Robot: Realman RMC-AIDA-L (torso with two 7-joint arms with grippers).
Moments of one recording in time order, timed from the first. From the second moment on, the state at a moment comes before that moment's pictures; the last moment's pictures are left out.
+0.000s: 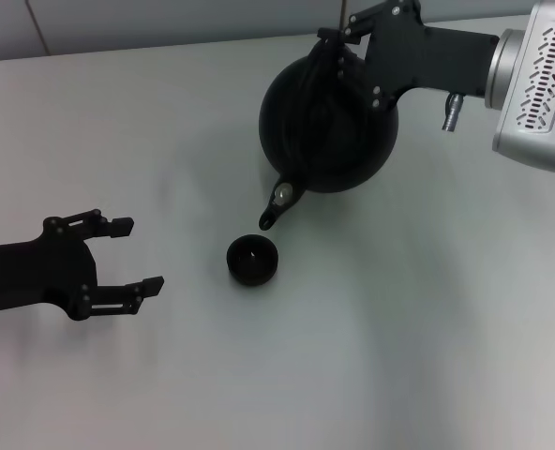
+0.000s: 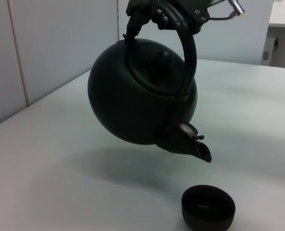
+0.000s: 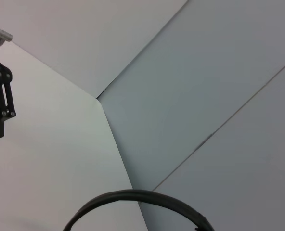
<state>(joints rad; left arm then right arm) -0.35 -2.06 1.02 0.87 1.92 1.46 -1.27 0.45 2.09 -1.13 -0.97 -1.59 -1.10 0.66</state>
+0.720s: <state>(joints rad) -0.35 -2.06 1.02 0.87 1.92 1.45 -1.27 0.44 2.09 -1.20 -0.99 -1.59 -1.04 0.62</state>
